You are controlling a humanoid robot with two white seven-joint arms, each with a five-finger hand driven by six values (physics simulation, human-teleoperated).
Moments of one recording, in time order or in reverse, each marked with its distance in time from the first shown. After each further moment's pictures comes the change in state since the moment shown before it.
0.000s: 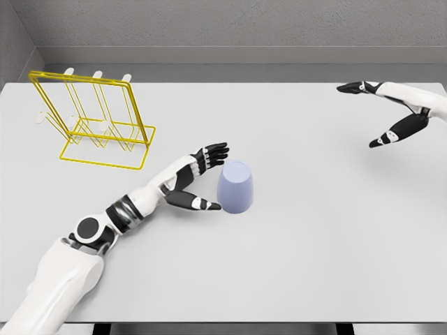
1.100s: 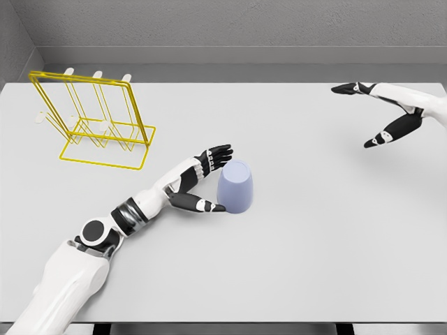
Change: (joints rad) left arm 0.005 -0.024 -0.002 0.019 -0.004 -0.019 0.000; right arm -0.002 0.024 0.002 0.014 0.012 0.000 0.000
